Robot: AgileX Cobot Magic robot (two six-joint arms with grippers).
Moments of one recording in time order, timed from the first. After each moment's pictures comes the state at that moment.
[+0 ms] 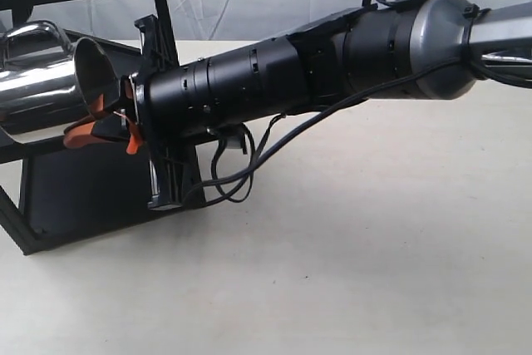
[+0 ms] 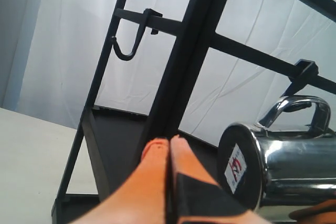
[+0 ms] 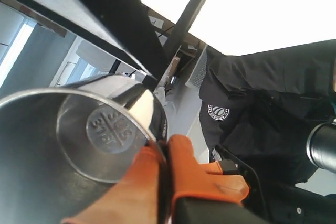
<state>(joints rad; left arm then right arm) -0.06 0.00 -0.02 -0.13 -0.05 -0.24 0.62 1.85 -1.21 1.69 0.76 0.58</state>
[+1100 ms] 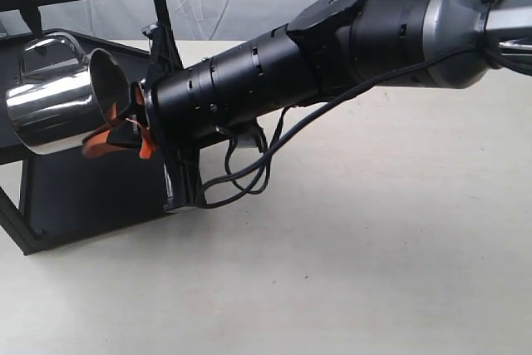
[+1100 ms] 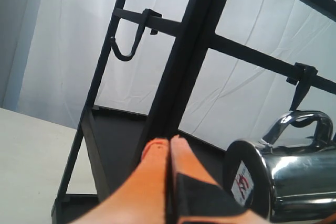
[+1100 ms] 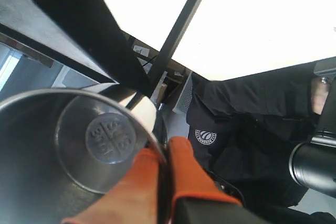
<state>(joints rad) -0.06 0.00 -0.02 -0.13 -0.05 -0.24 0.62 1.83 -1.23 1.43 0.70 0.81</state>
